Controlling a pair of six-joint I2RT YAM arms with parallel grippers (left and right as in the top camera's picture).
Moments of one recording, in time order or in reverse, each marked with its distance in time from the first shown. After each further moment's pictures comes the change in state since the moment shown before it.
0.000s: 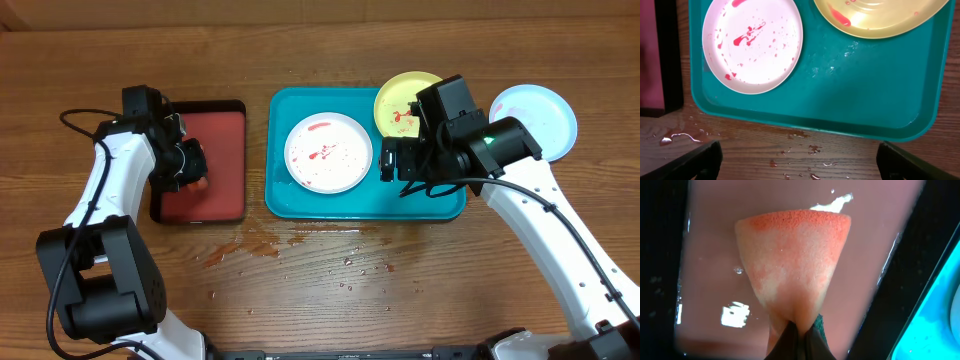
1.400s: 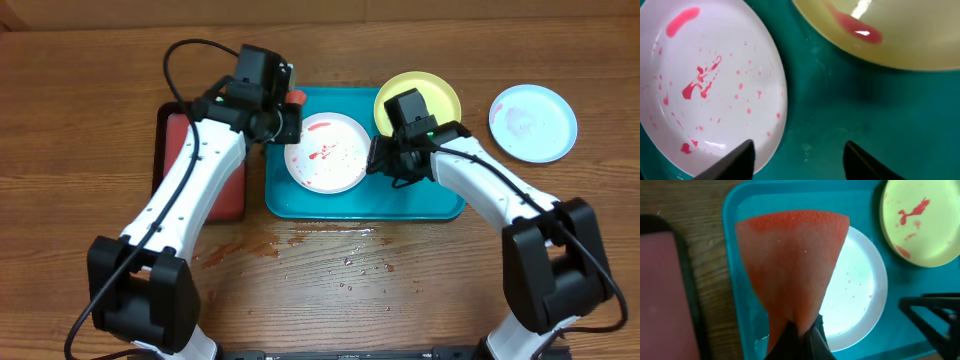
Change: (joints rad) left arm -0.475 -0.033 0.214 0.101 -0.026 -0.043; right arm 0.000 0.331 -0.144 0.465 -0.009 0.181
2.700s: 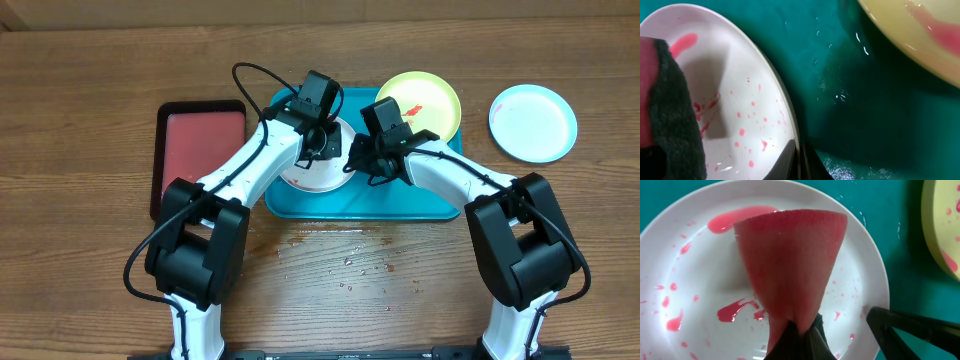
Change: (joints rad) left arm -0.155 0.256 0.000 0.144 -0.095 -0.236; right arm 0.063 0.143 -0.001 0.240 0.000 0.143
